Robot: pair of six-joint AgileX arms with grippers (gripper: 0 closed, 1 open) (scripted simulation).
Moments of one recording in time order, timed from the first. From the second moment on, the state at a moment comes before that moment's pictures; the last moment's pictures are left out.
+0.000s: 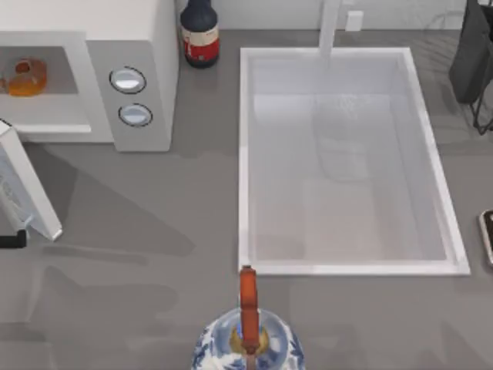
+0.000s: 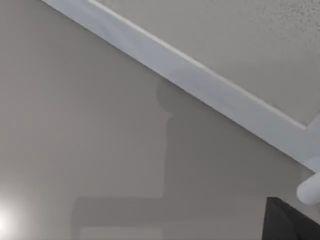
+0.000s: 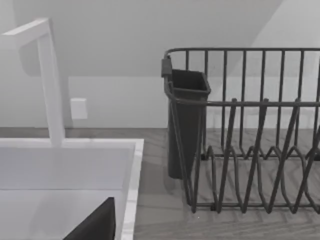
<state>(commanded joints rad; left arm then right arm) 0.16 1.09 0.39 -0.09 0.09 0.15 0.00 0.00 0.00 0.00 0.00 0.00</state>
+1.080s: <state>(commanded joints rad) 0.06 1.49 0.63 0.08 0.02 0.08 0.00 0.00 0.00 0.00 0.00 0.00</state>
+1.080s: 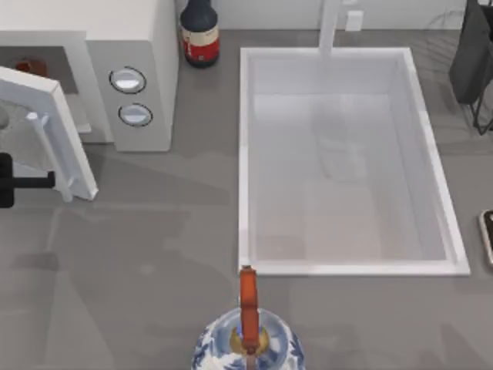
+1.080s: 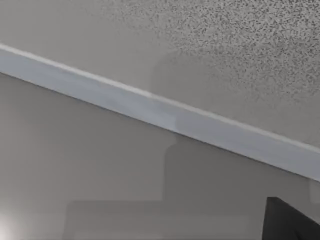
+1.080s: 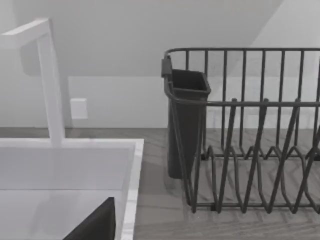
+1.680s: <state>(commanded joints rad) 0.05 1.59 0.71 0.11 0.02 0.07 0.00 0.00 0.00 0.00 0.00 0.00</state>
